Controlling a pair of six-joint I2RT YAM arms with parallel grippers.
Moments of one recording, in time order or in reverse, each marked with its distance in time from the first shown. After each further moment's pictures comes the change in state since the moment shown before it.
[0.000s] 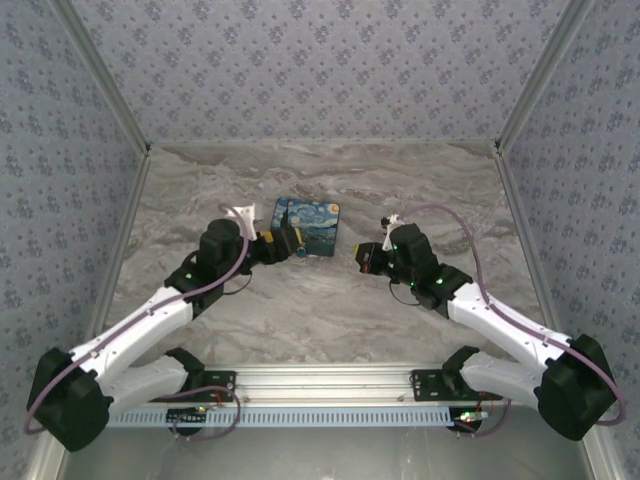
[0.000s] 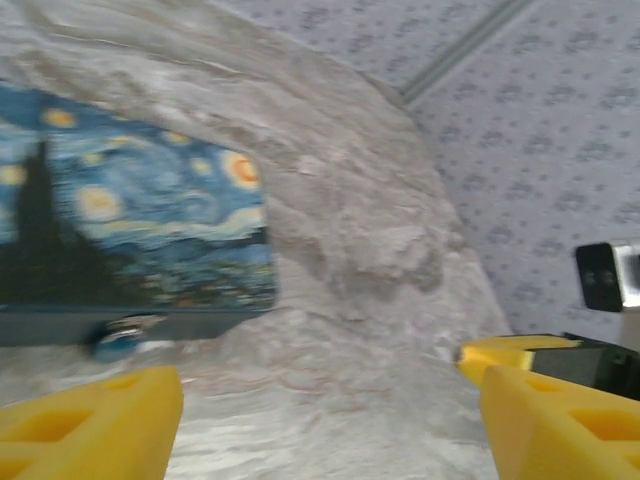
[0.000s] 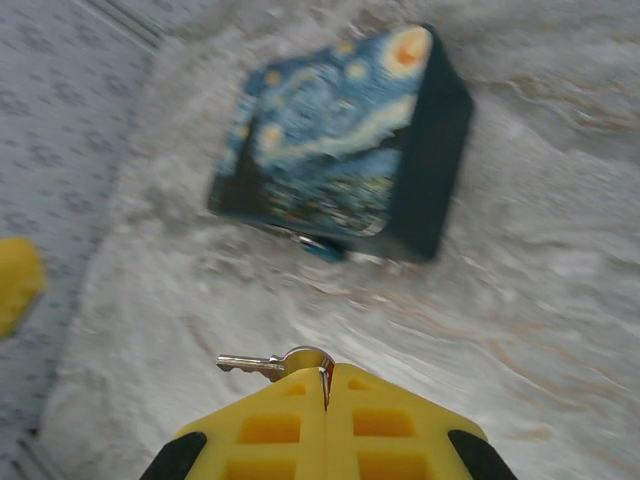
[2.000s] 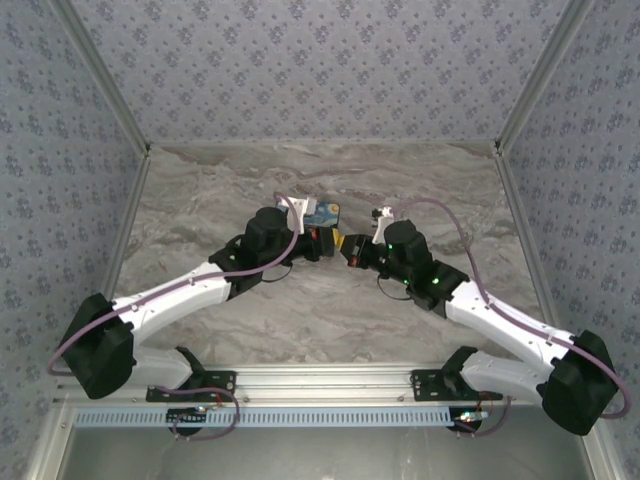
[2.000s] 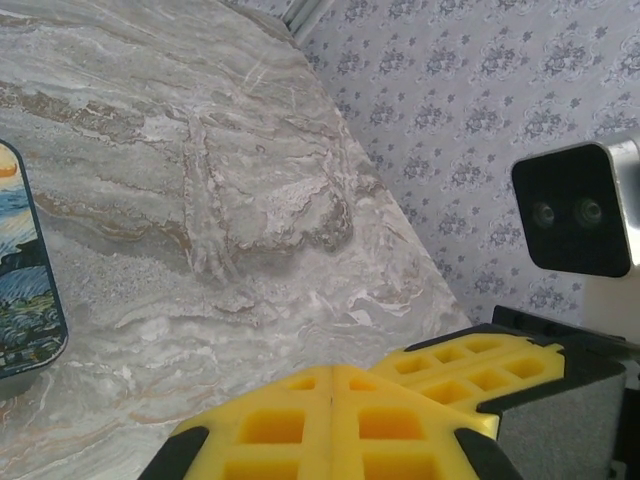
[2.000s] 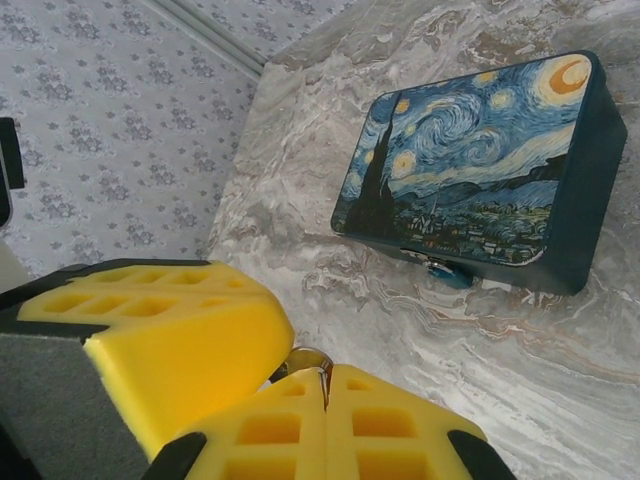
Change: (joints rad) left arm -0.173 0.277 0.179 0.117 0.045 0.039; right arm 0.058 0.011 0.068 0.066 -0.031 0.073
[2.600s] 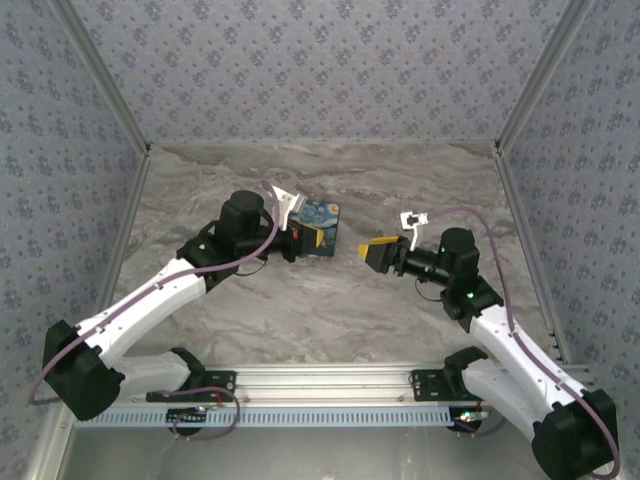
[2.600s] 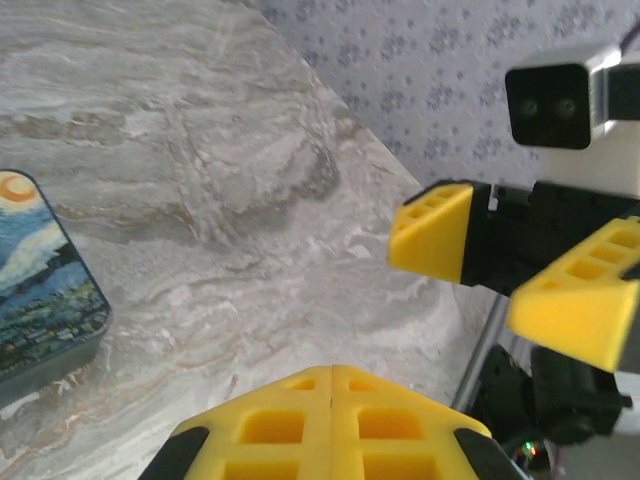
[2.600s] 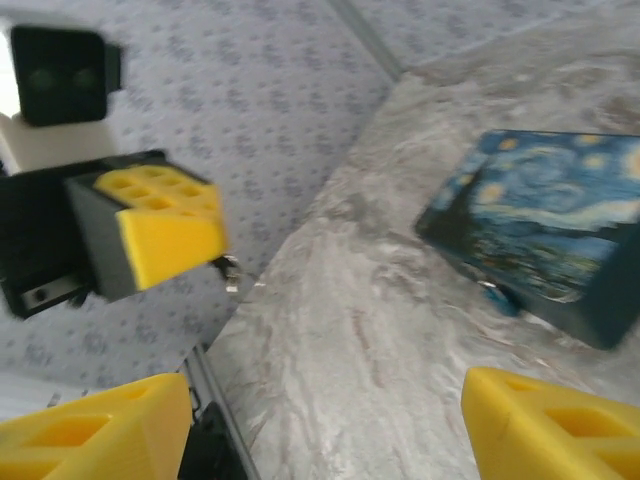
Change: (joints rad) left arm 0.104 -0.127 0.136 -0.386 0.229 0.291; right arm -0.308 -0.229 -0.201 0.182 -0.565 -0.228
